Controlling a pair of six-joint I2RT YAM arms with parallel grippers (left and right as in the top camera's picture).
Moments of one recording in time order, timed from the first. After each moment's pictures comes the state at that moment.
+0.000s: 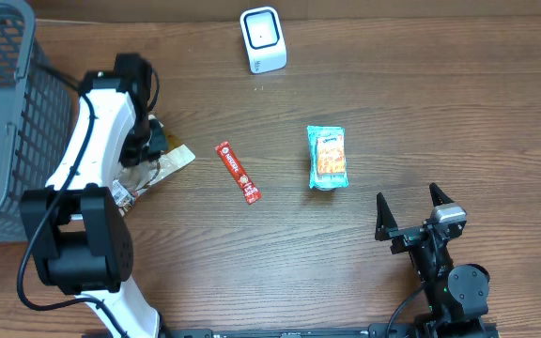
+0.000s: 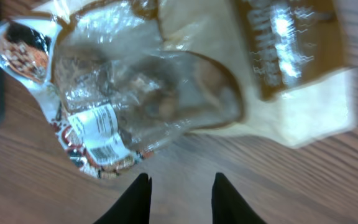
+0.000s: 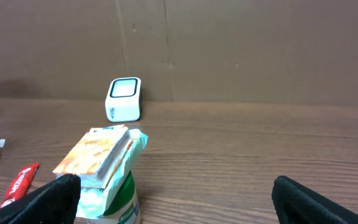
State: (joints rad) left arm 0.02 1.93 1.54 -1.20 -0.21 -0.40; right arm 0.16 0.01 0.02 -0.03 -0.04 0.07
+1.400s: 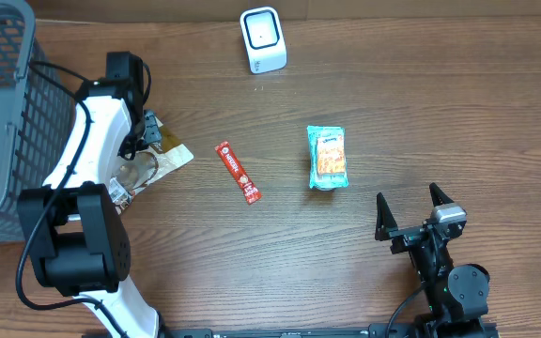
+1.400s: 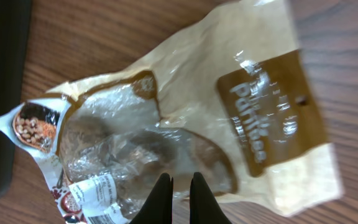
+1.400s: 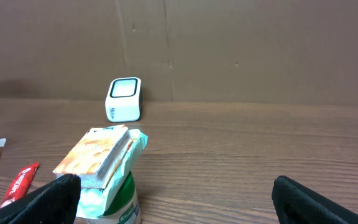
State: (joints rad) left arm 0.05 1.93 1.47 -0.95 -0.27 -0.30; right arm 0.16 0.01 0.02 -0.04 -0.04 0.07
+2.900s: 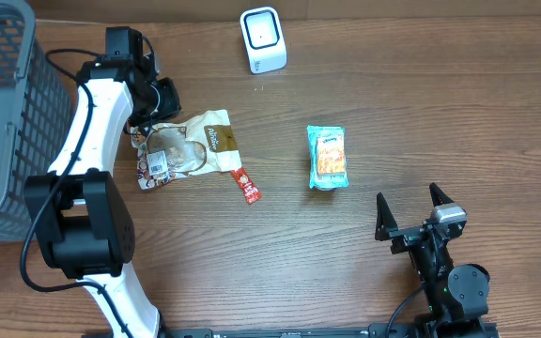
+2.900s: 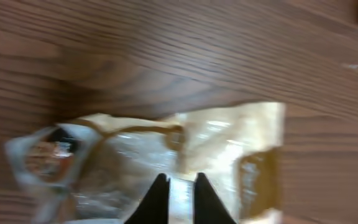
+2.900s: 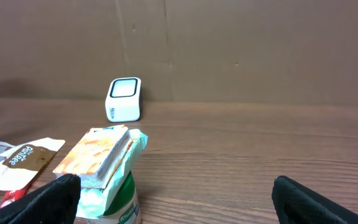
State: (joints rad) left arm 0.03 2.02 1.67 -0.89 0.13 -0.28; right arm 0.16 0.01 0.02 -0.03 -0.04 0.07
